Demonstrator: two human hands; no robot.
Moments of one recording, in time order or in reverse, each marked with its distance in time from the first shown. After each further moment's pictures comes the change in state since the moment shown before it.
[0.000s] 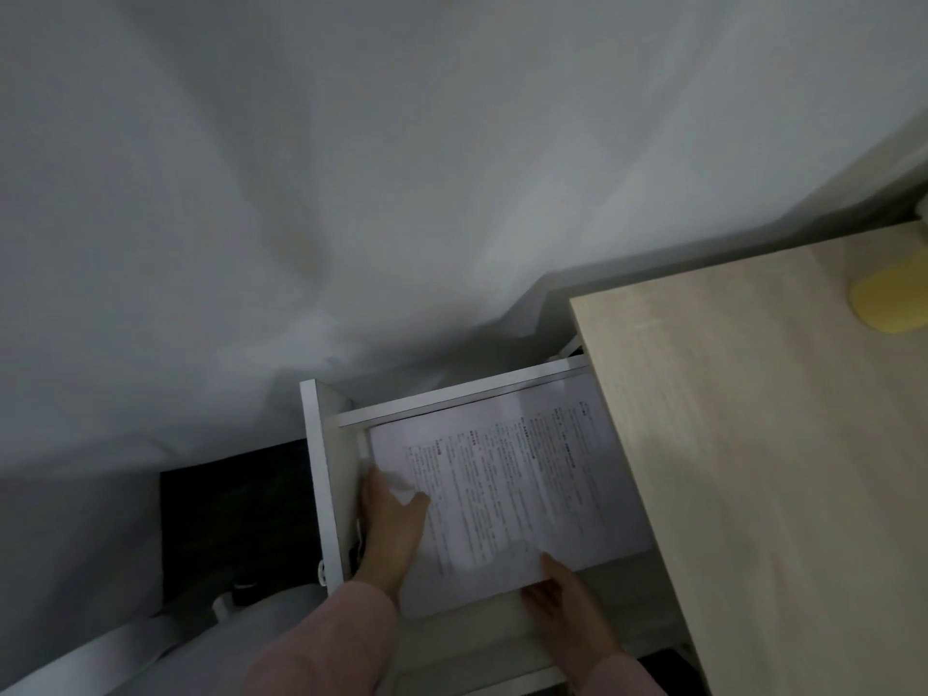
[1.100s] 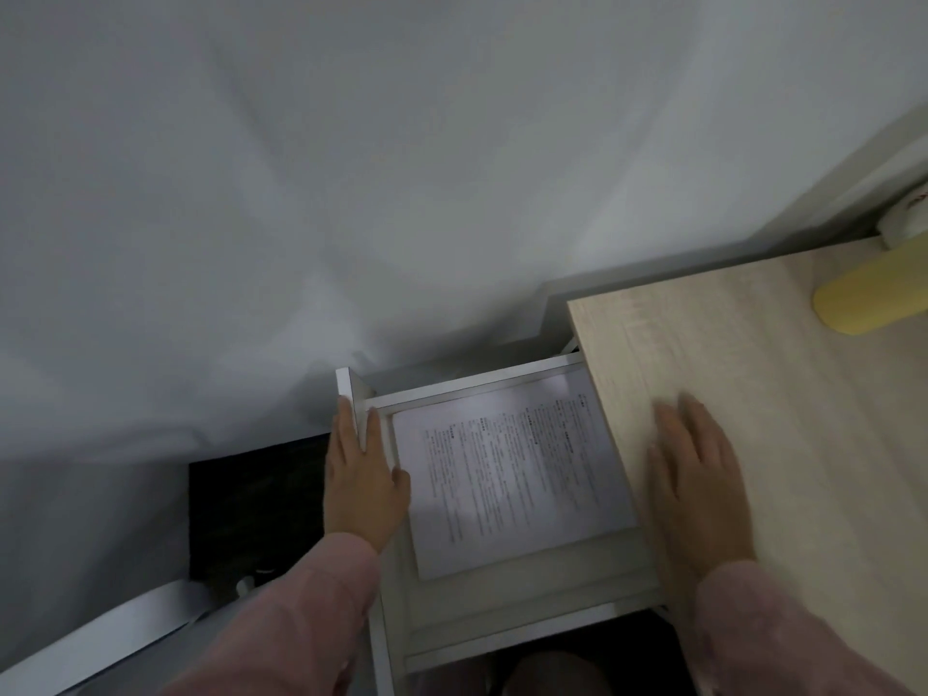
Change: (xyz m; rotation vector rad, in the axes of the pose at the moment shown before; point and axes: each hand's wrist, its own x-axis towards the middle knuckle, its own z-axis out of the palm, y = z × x) left_hand -0.044 0.030 -0.056 0.793 0.234 0.470; right_hand -0.064 -0.127 -0.026 -1.428 0.329 -1.420
